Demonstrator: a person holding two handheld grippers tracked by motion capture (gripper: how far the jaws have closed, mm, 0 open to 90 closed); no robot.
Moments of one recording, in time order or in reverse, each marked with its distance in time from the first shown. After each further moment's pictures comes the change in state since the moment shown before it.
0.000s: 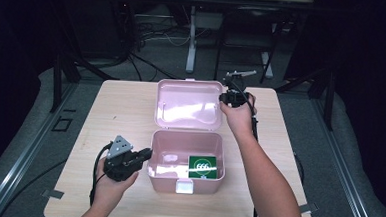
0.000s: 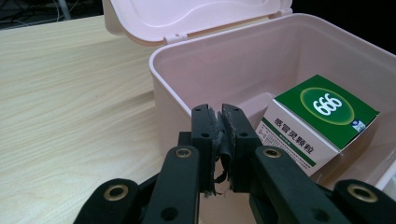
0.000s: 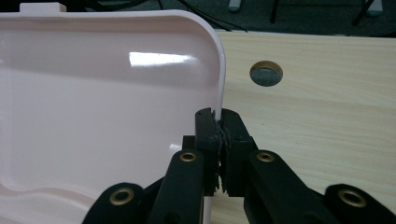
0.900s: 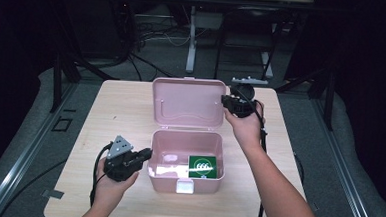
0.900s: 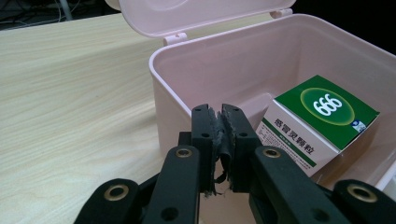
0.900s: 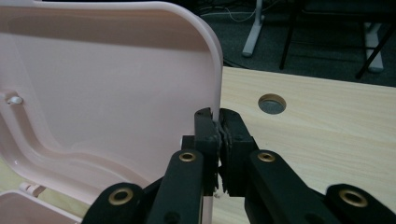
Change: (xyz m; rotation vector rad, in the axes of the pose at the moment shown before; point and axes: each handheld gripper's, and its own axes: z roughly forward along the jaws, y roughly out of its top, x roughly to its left) left arm -0.001 -0.001 0.001 -0.011 0.006 -0.003; right arm 0.005 -0.026 -0.054 -0.194 0.068 -0.103
